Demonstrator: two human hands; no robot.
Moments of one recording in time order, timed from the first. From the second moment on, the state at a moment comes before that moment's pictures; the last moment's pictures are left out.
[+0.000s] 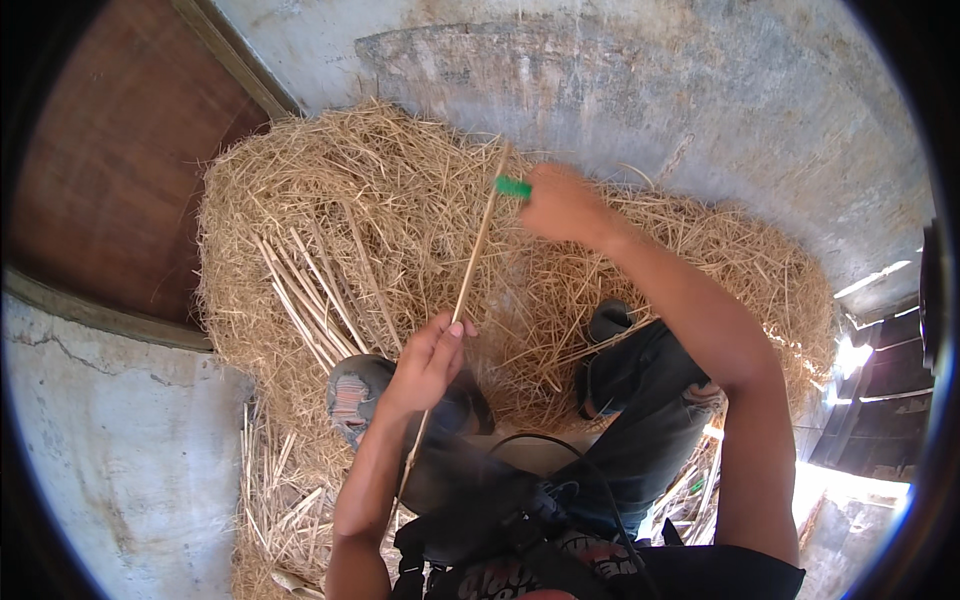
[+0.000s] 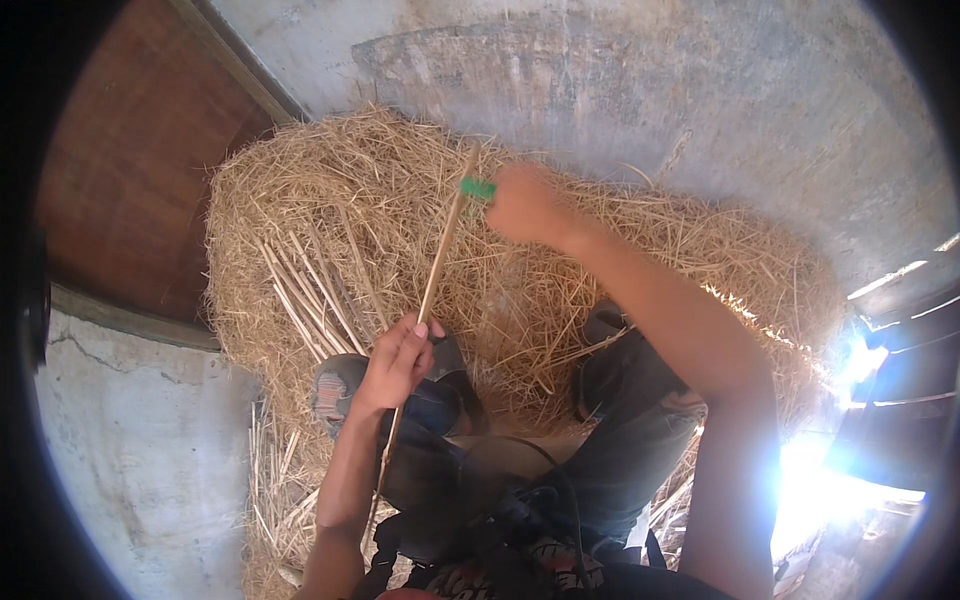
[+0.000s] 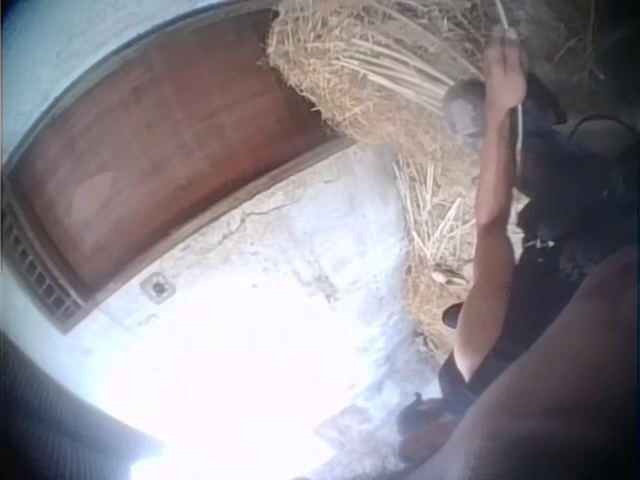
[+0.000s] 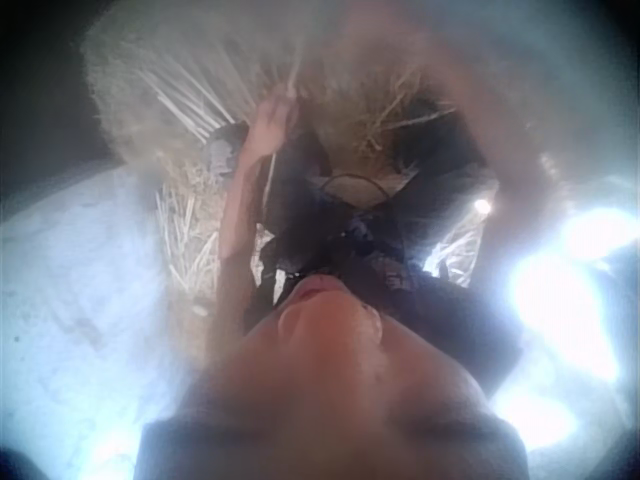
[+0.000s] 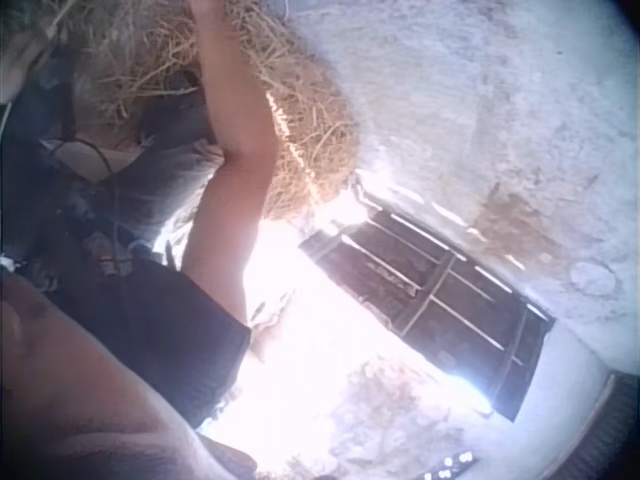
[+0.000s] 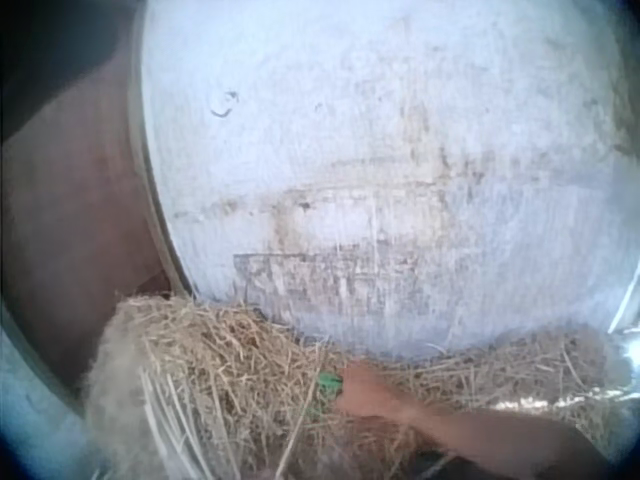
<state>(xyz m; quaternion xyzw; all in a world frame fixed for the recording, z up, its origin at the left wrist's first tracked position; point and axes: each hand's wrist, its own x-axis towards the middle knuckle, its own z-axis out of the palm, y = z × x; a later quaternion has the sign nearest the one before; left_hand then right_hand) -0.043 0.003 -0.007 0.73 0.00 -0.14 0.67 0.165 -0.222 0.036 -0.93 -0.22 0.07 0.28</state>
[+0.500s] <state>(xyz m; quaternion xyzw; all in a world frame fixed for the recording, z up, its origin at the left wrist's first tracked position) -0.037 -0.003 -0.012 0.75 -0.05 -0.14 0.65 0.202 -0.304 0.044 -0.92 -0.15 0.09 0.35</state>
